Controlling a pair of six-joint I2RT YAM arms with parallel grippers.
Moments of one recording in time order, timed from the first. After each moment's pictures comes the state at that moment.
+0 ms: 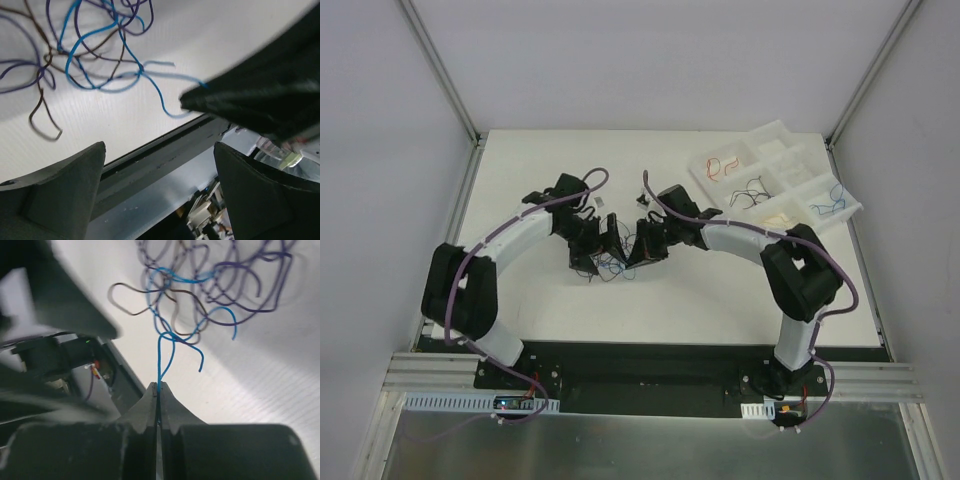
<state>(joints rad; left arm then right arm) -0.33 1.50 1.06 -0.79 0.60 -0.57 0.69 1.89 1.19 -0.22 -0.67 0.60</state>
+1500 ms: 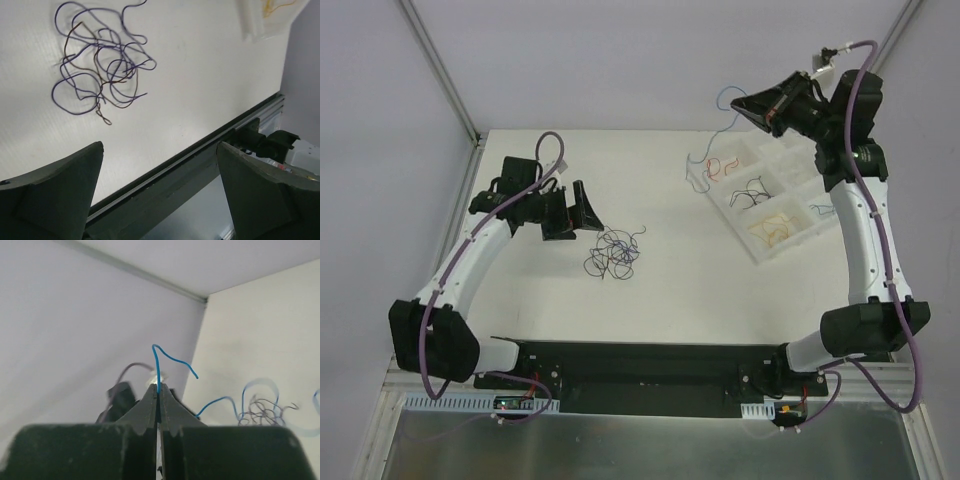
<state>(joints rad) -0.18 1.35 1.13 -0.75 0.58 -0.43 0.13 1.49 1.79 -0.31 -0.71 1.04</state>
